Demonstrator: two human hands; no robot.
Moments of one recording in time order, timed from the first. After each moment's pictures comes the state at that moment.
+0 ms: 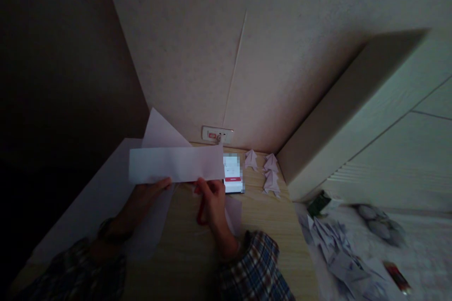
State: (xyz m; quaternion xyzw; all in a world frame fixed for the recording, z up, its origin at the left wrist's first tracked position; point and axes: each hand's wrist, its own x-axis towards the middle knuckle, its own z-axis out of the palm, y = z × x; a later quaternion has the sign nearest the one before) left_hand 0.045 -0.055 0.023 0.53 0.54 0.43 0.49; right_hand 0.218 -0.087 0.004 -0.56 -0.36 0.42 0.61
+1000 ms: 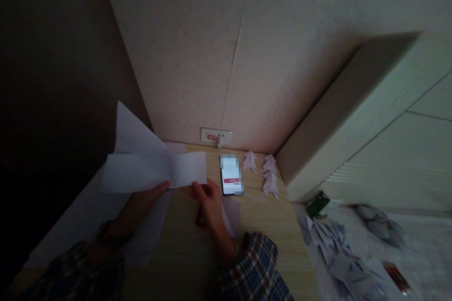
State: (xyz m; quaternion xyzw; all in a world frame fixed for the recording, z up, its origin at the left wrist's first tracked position) left_hand 0.049 -0.063 0.045 0.46 0.59 0.38 0.54; right_hand 0.215 -0.085 -0.006 -0.54 -0.40 0.45 0.58
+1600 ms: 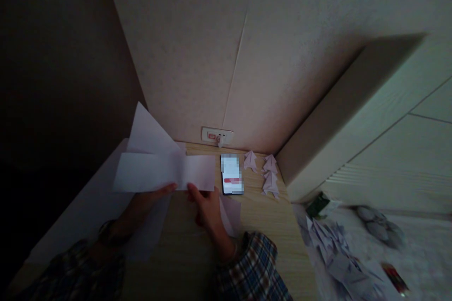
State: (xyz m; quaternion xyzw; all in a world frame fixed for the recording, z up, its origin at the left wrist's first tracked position) left_hand 0.052 -0.060 0.025 0.47 0.59 0.39 0.53; right_hand 0.211 -0.088 -0.011 -0.57 -0.39 0.47 0.56
